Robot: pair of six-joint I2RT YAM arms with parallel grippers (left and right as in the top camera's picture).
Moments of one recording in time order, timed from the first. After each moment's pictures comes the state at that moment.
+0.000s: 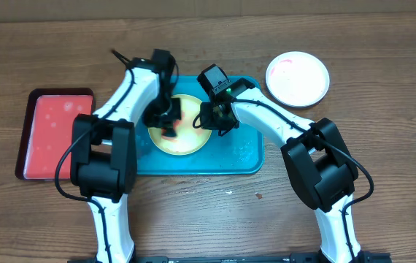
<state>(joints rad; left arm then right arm) -0.19 2.17 1.66 -1.11 0.03 -0.30 0.60 2.20 1.65 -0.75 -0.12 0.59</state>
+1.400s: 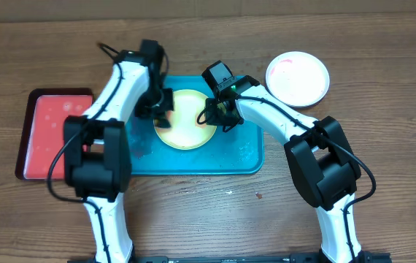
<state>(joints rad) -0.14 2.15 1.71 -1.12 0.06 -0.29 0.58 2.20 1.65 -0.74 -0.07 0.58</state>
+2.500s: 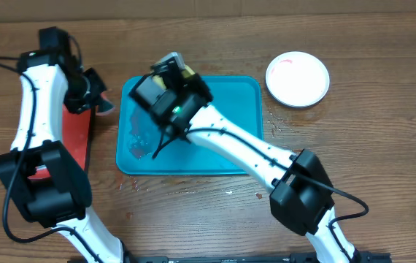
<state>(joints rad) 0.25 1.98 1.73 -1.12 0.14 -0.38 0.92 2.20 2.02 -0.90 0.93 0.22</state>
